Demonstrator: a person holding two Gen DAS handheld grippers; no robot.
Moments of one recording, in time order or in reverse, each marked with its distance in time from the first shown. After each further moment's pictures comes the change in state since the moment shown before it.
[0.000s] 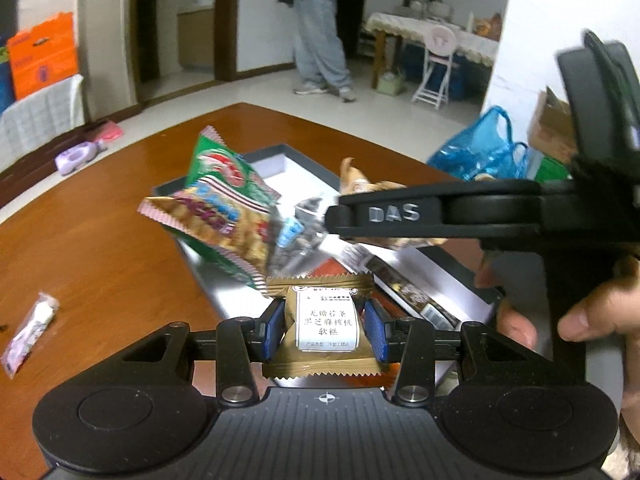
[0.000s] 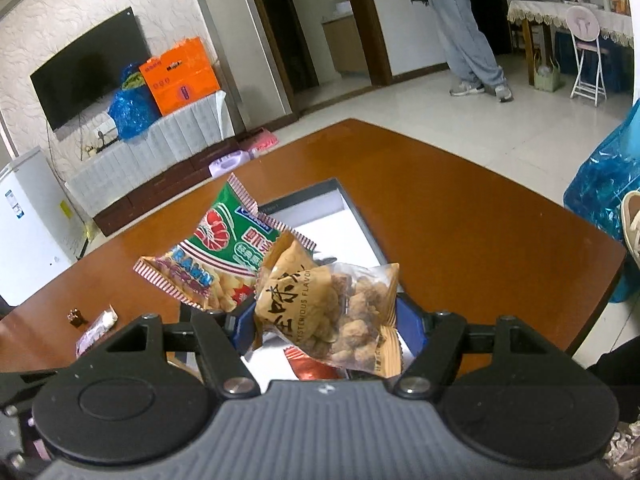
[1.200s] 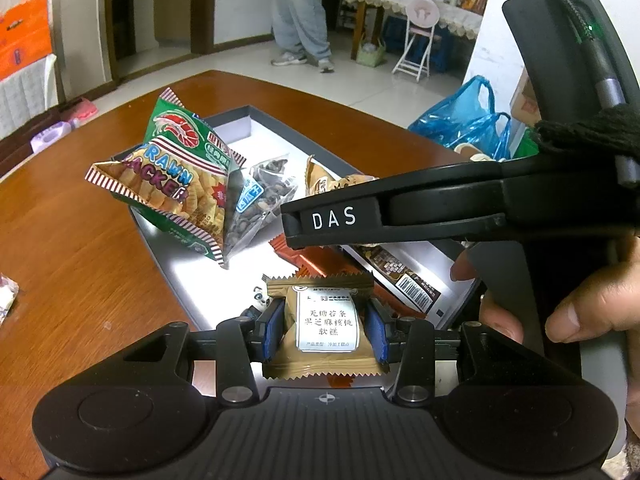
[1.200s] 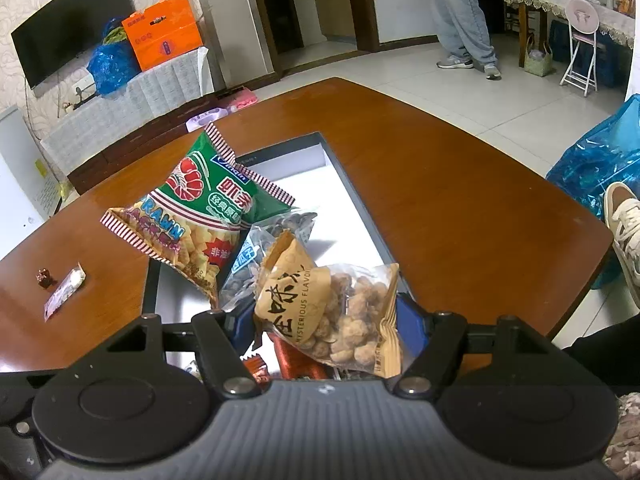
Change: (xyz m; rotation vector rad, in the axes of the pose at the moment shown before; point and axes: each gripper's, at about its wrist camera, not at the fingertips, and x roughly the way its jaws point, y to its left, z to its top) left arm 0.029 -0.007 -0.004 0.012 0.089 -0.052; right arm 0.030 0.010 -0.008 -0.056 0.122 -0.088
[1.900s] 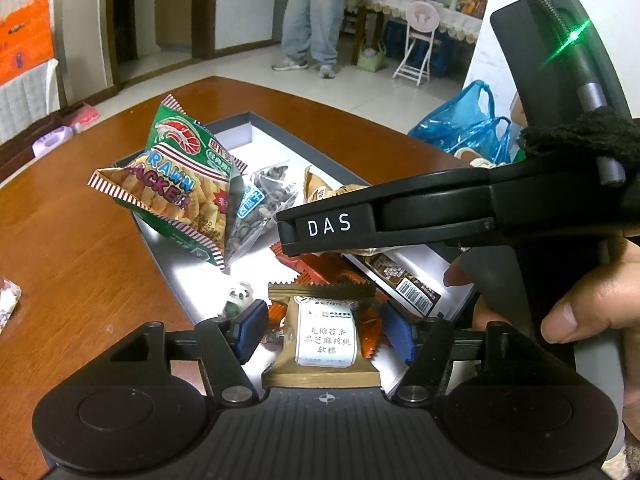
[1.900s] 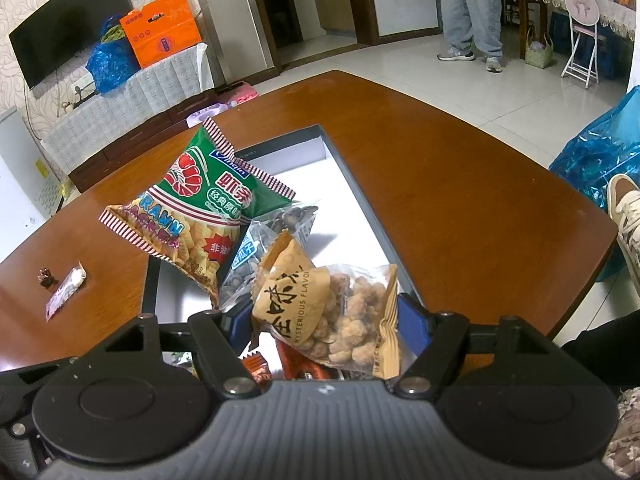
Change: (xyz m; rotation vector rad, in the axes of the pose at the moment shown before) left arm -0.003 0.000 0.000 0.001 -0.017 0.006; right arm 0.004 -0.001 0.000 0.012 0.016 0.006
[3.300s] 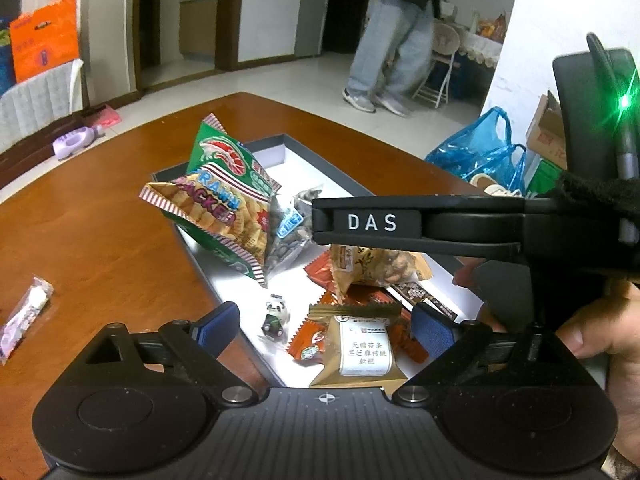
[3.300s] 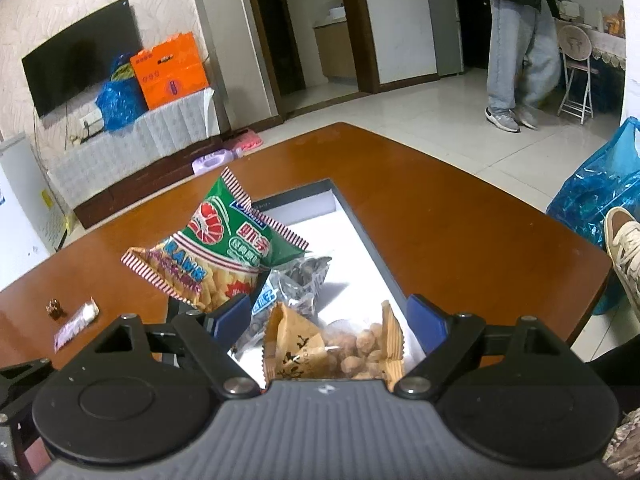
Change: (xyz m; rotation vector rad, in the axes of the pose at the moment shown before) left arm -0.024 0.015 0.003 -0.053 -0.057 0.041; right arm -0.022 0.007 -0.002 0.000 -0.166 0.005
